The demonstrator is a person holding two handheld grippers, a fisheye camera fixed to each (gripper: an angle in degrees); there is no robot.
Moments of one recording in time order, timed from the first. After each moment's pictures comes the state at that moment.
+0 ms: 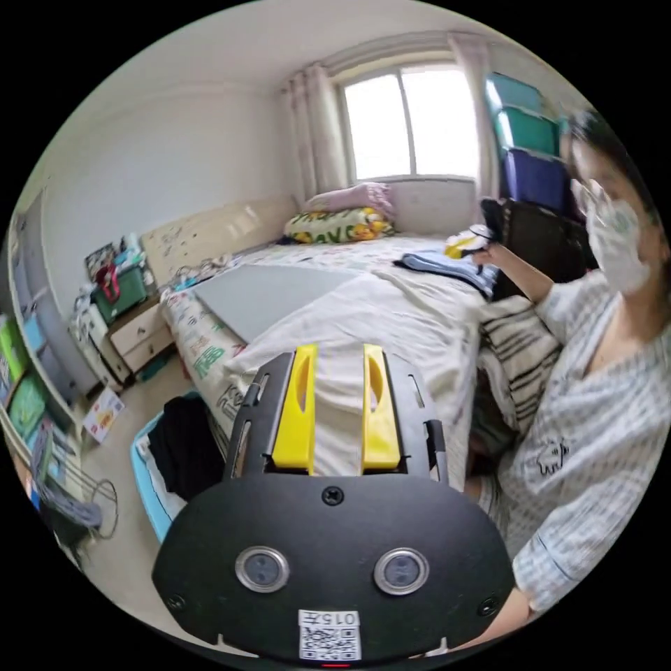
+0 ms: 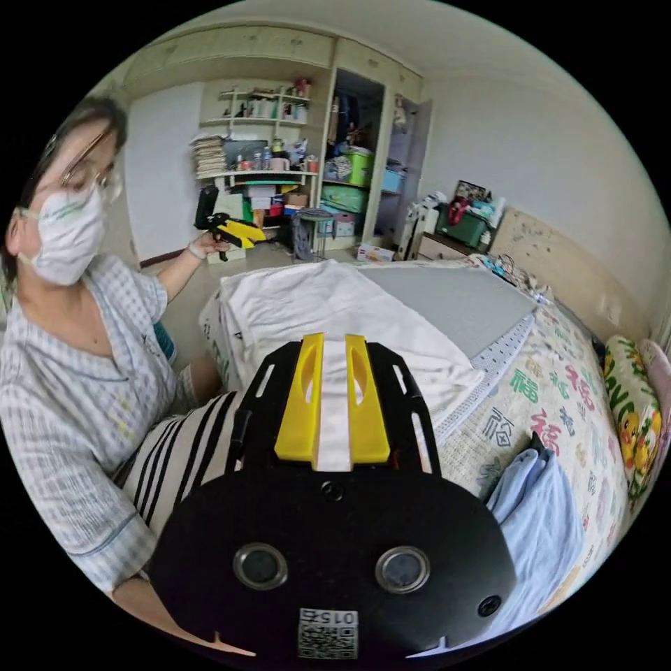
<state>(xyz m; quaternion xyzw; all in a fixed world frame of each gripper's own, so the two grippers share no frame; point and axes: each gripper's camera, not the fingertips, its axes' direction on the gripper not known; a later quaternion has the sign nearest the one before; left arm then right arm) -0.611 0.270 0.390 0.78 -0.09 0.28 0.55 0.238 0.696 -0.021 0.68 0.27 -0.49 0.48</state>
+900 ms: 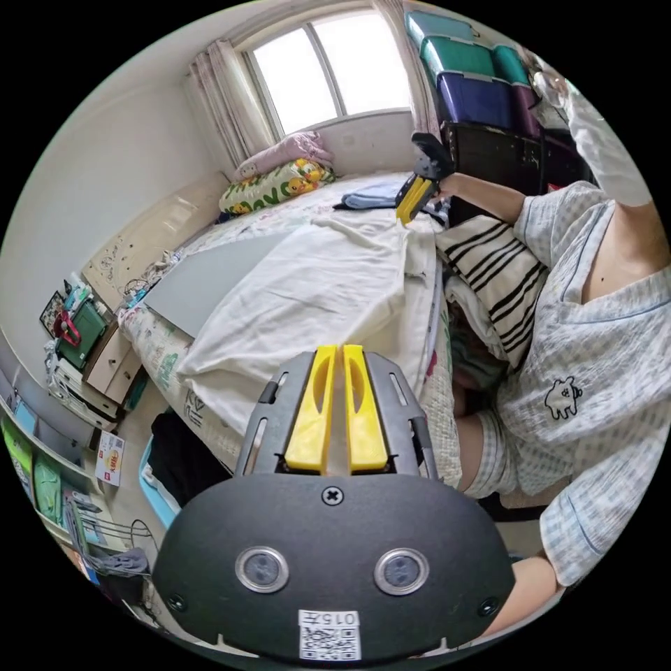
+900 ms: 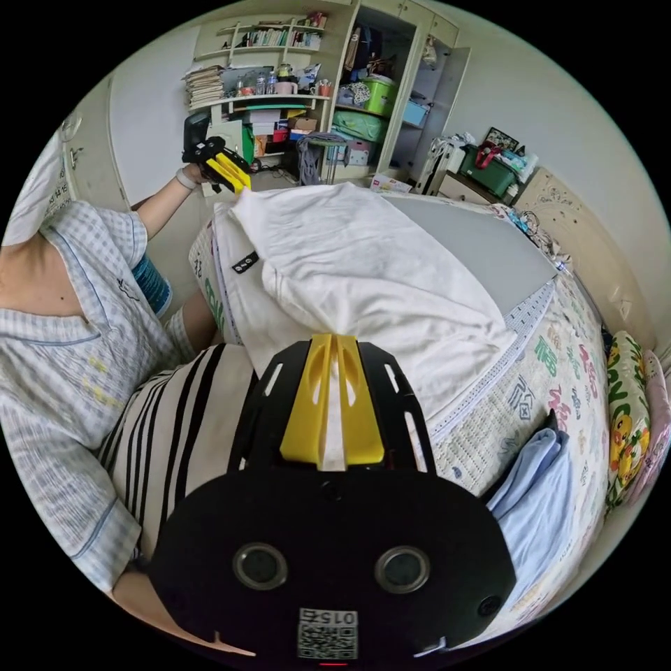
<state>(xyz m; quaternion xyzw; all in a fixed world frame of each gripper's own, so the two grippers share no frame) -0.488 0.178 0.328 0.71 -0.15 0.35 0.59 0.190 0.681 -0.030 0.61 0.33 -0.43 0.58</state>
